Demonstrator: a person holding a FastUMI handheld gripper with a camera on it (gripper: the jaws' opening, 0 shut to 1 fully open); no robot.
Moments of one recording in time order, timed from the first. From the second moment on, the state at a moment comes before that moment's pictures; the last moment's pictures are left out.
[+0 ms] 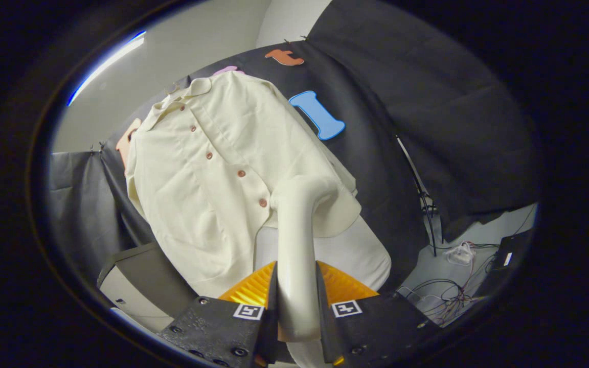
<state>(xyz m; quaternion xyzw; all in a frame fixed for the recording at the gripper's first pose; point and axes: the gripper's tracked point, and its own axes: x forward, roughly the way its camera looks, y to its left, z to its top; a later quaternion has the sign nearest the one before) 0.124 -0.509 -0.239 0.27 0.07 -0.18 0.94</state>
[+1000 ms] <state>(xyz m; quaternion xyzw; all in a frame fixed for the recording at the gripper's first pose) 0.053 -0.123 -0.034 0.17 0.03 0.01 0.98</state>
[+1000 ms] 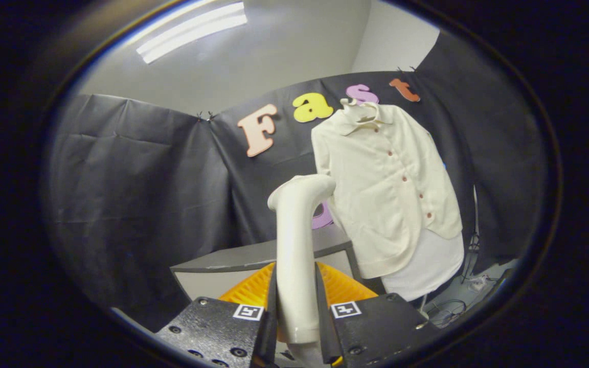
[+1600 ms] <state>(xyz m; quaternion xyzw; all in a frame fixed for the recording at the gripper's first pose) 0.026 -0.009 0.024 0.13 0.00 0.07 0.99</state>
